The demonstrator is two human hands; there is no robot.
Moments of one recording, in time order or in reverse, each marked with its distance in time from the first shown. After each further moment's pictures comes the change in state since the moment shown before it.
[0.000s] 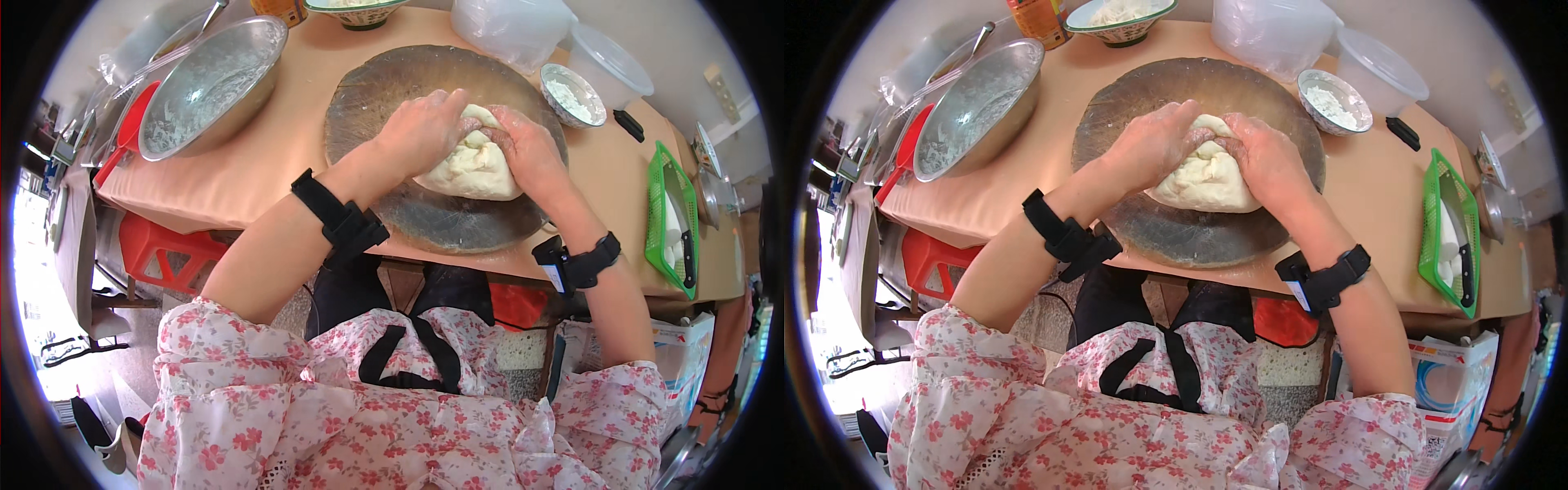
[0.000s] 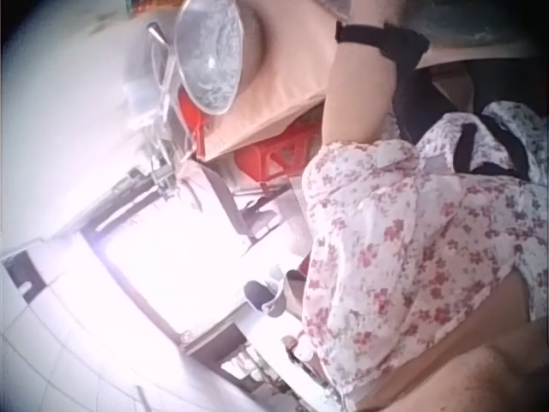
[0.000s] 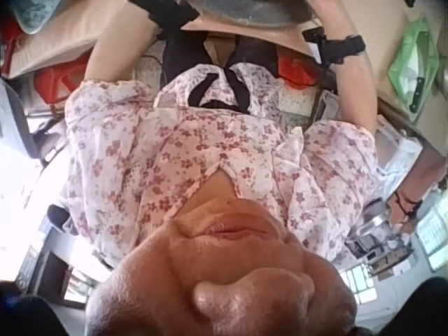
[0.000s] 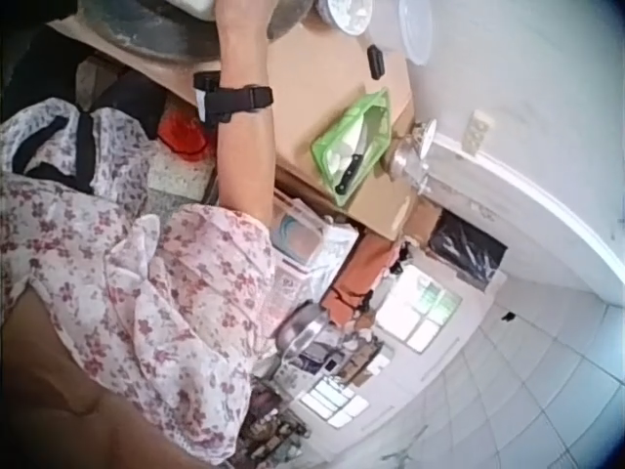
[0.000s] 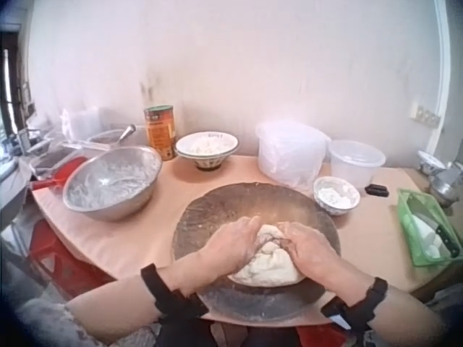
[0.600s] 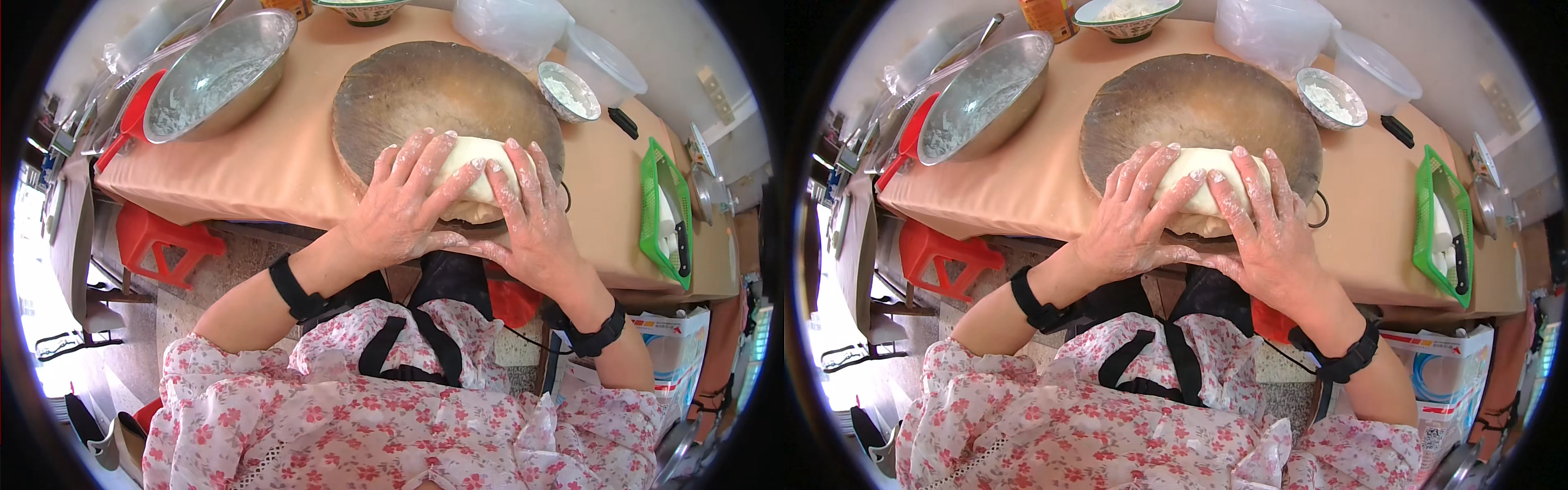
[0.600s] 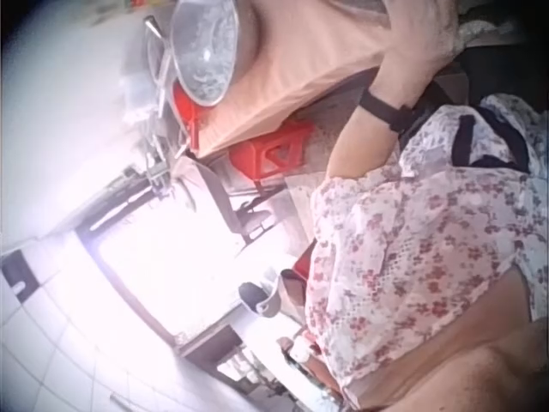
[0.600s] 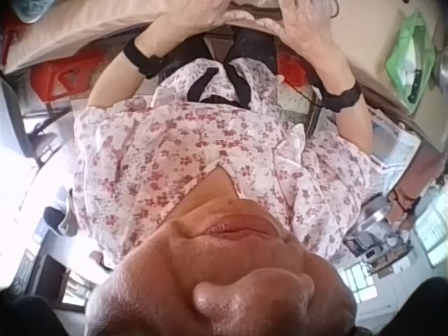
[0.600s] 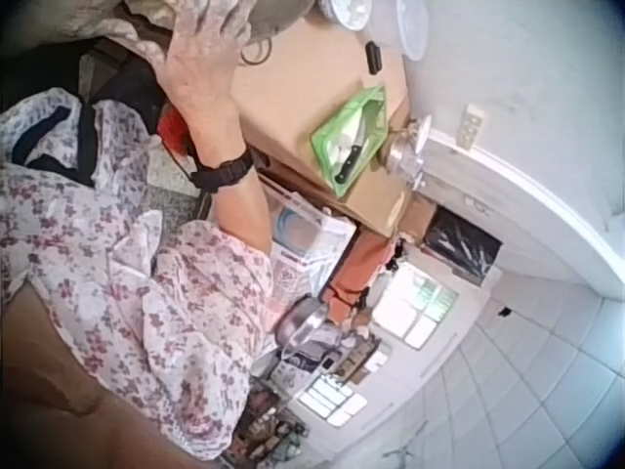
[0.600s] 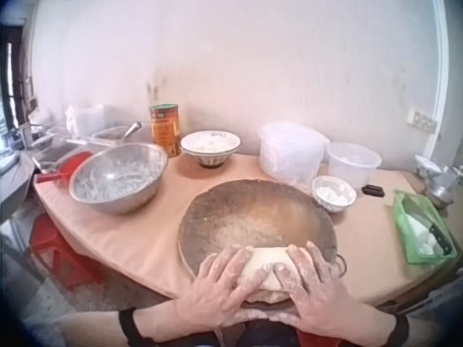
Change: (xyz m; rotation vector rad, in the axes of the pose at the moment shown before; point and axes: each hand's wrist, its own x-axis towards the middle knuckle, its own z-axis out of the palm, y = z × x) left_hand -0.112 0.037 -0.005 0.168 0.255 0.320; right_hand -0.094 -0.069 -0.020 -0.437 -0.053 -0.278
